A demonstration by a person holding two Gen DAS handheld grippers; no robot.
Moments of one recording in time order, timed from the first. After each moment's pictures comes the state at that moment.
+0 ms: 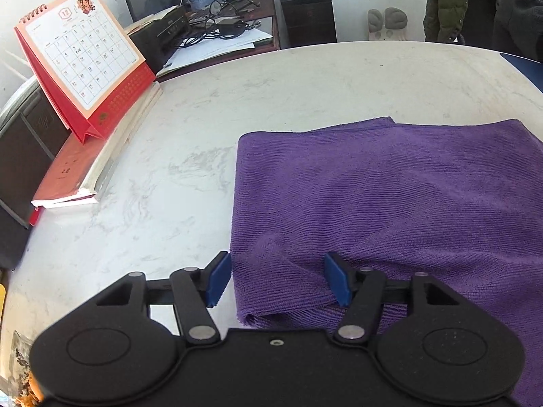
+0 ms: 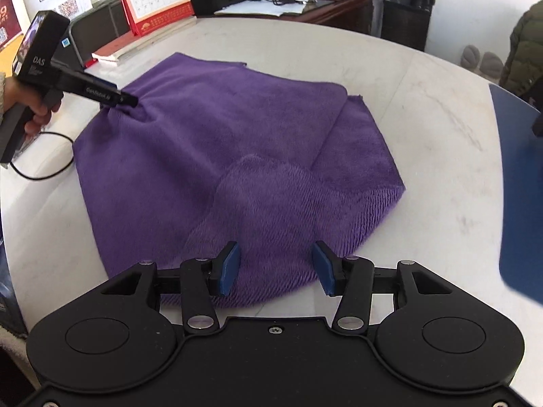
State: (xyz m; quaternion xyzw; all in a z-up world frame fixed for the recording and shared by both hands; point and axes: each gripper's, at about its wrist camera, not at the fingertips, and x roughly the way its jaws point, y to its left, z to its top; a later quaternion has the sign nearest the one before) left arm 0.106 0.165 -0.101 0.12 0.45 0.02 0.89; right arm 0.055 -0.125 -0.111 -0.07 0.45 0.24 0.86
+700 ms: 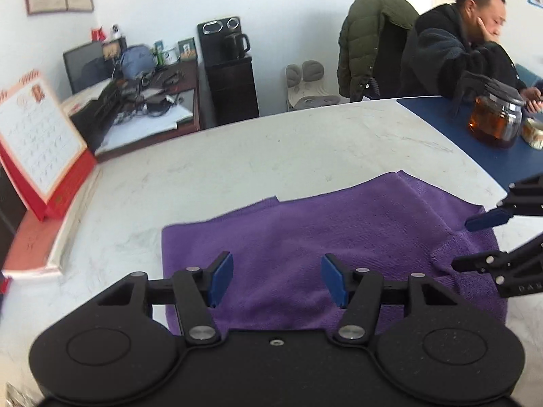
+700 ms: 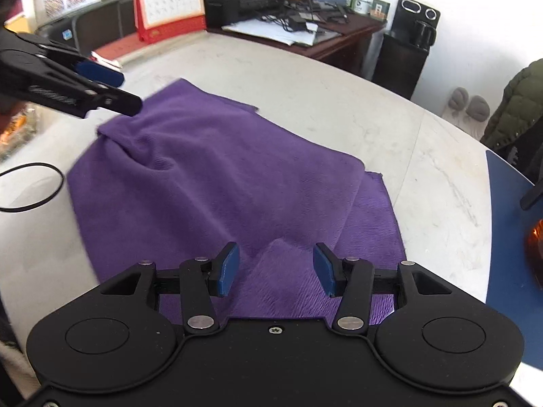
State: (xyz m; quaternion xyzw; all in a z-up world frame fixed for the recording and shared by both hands) left arm 0.071 0.121 -0.037 0.12 0.35 -0.13 0.92; right arm 0.084 -0.058 -0.072 -0.14 0.41 0.22 0.87
